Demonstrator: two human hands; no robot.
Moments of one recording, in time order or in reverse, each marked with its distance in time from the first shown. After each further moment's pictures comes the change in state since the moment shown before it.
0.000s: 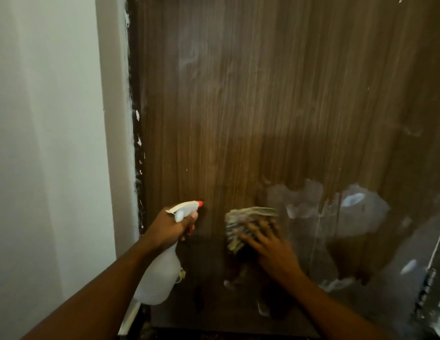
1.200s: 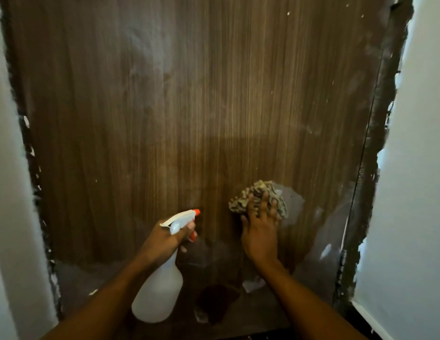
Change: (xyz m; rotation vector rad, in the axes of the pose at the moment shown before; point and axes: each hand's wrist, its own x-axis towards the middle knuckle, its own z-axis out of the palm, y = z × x) left_hand -0.004 0.052 0.159 -0.144 -0.174 0.127; right_hand -0.051 0.116 -0.024 0.275 0.090 0.772
